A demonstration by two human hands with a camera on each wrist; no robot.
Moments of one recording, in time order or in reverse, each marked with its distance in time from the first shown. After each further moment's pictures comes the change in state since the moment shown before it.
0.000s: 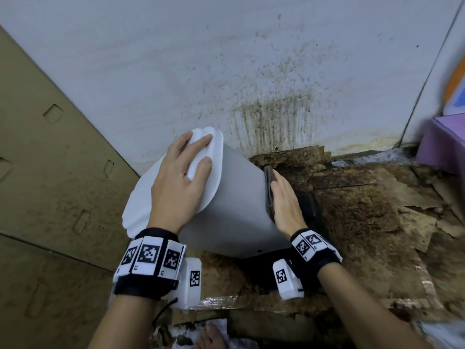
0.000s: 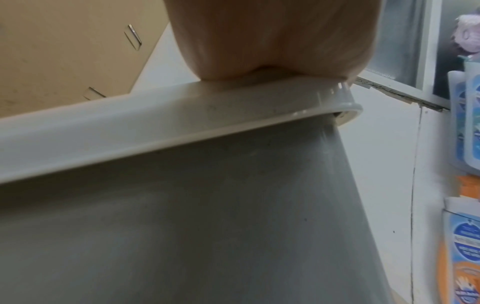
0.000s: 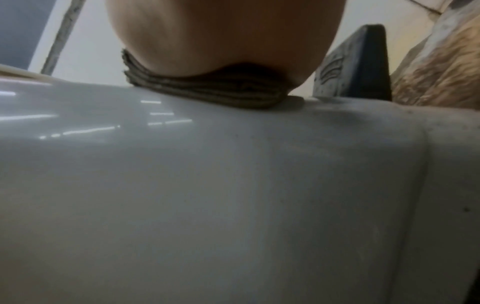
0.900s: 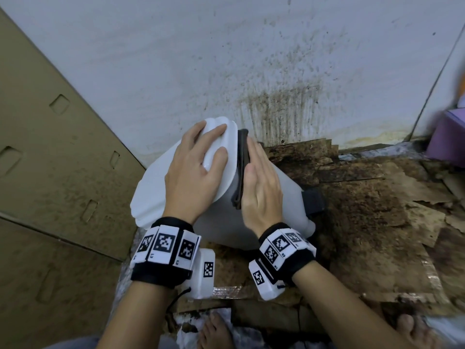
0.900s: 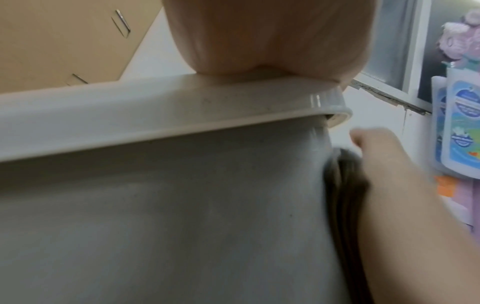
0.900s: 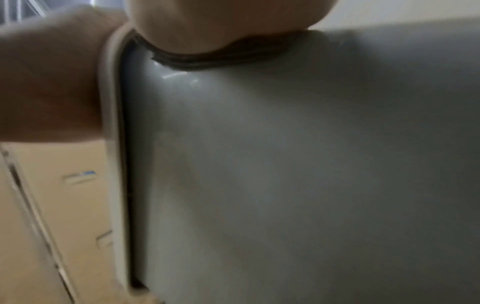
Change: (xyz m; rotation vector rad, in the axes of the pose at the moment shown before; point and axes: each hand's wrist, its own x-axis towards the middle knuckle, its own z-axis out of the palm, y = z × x) left_hand 0.000 0.006 0.010 0.049 -0.009 0.022; right_hand -0.032 -0.072 0.041 -0.002 0.199 -0.445
